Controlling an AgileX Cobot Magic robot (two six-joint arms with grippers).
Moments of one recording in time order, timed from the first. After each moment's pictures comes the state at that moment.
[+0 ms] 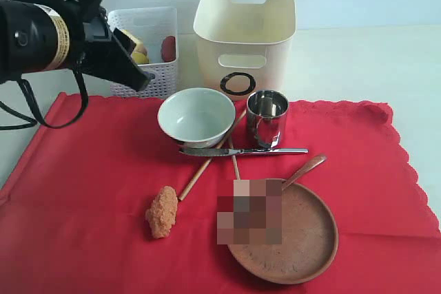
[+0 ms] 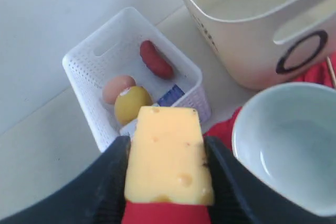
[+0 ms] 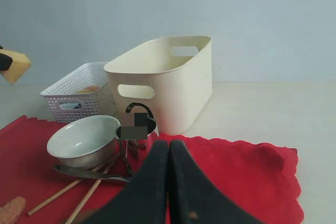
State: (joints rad) left arm -0.67 1.49 -0.90 1.30 0.35 -1.07; right arm 0.24 0.02 0.00 -0.05 0.18 0.22
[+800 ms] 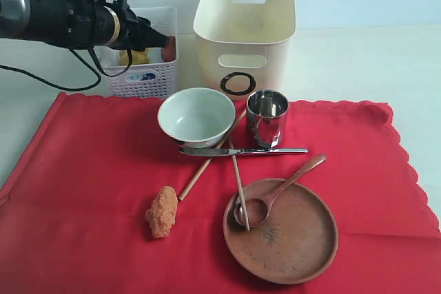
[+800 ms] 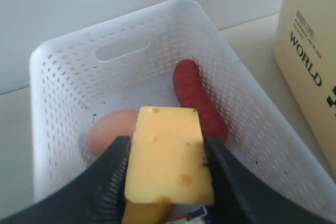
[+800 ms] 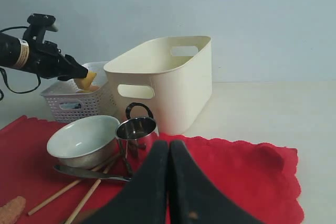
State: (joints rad) left arm -0.38 2.15 -1.44 1.59 0.14 -1.54; right arm 0.24 0.02 0.00 -0.05 0.18 0.22
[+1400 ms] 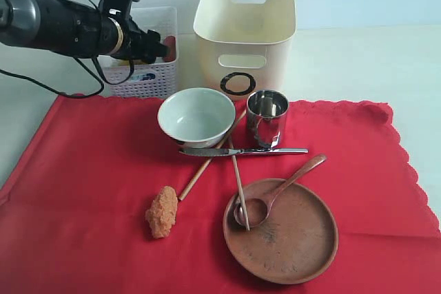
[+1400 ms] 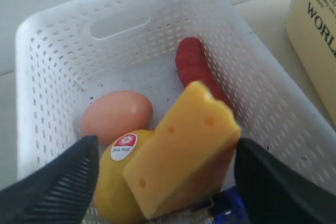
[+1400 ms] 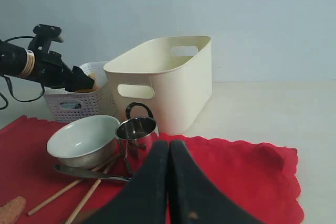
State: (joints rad) left arm -0.38 2.19 -1.45 1.59 0.15 -1.54; right arm 0.24 0.02 0.00 -0.05 0.18 0.22
